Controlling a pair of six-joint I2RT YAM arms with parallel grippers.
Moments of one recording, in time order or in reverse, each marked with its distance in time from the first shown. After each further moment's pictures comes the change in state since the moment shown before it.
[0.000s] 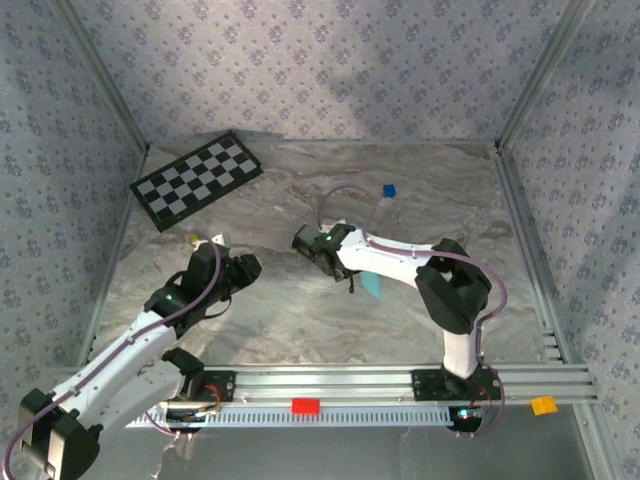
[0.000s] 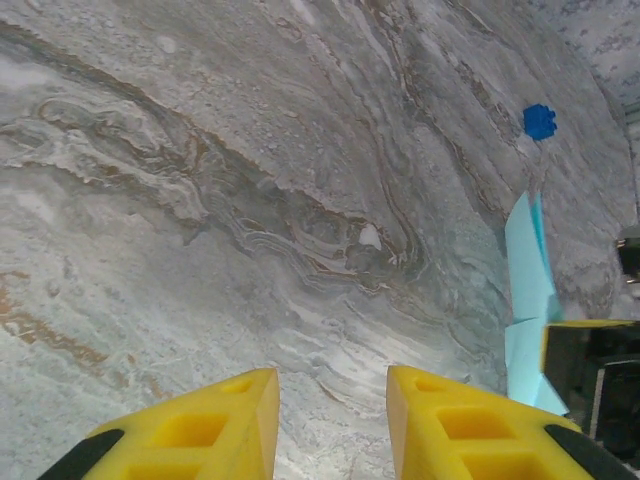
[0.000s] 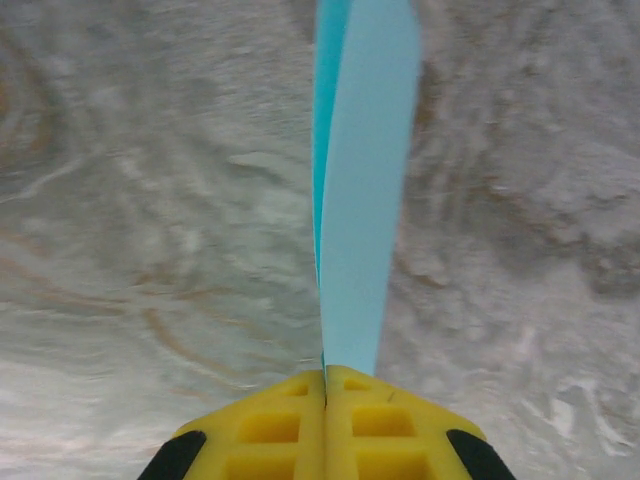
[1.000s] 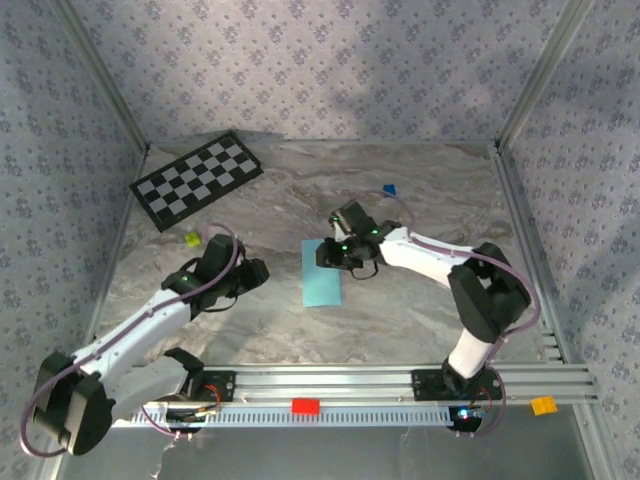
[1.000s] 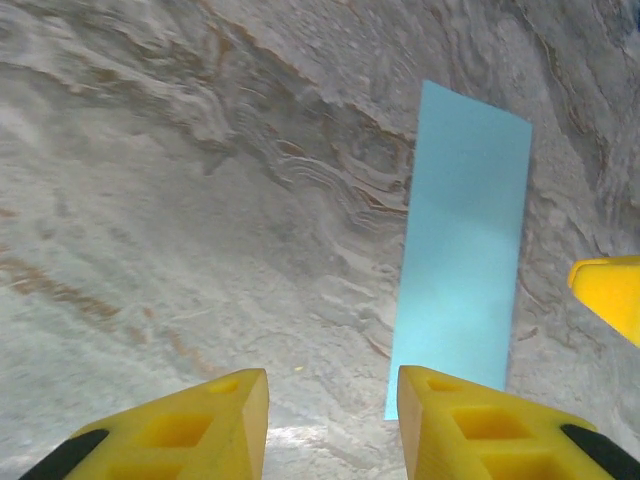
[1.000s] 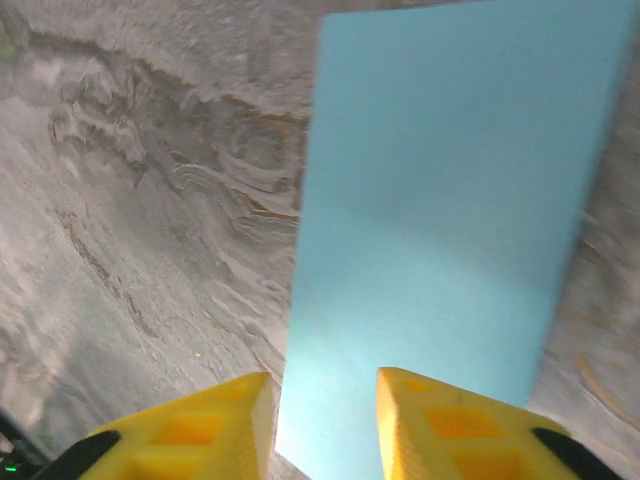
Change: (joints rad) left arm 0.024 0.241 0.068 -0.035 0.130 0.050; right arm -0.265 -0.228 -0.328 0.631 -0.916 0.103
